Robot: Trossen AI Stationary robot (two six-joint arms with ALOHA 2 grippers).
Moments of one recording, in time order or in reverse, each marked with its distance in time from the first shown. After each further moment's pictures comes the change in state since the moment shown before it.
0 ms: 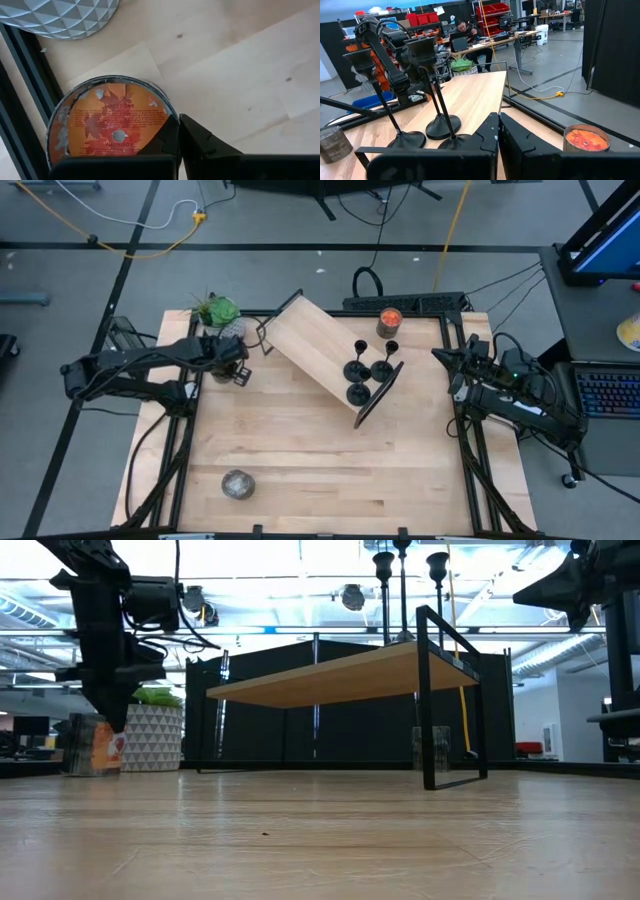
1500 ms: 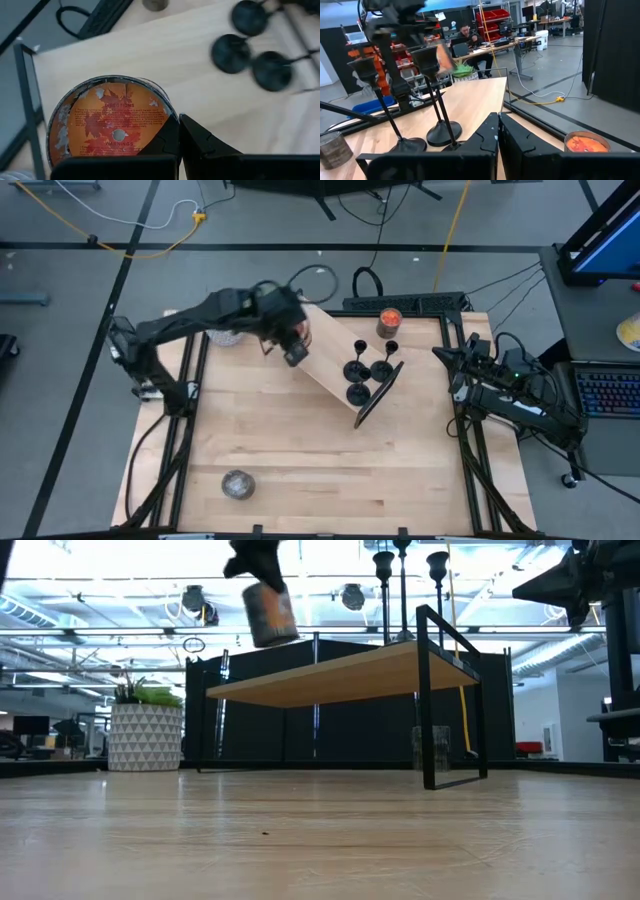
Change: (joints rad) left arm -0.183 0.560 1.241 -0.224 0.097 0.406; right arm 0.000 0.000 0.000 0.029 0.001 -0.004
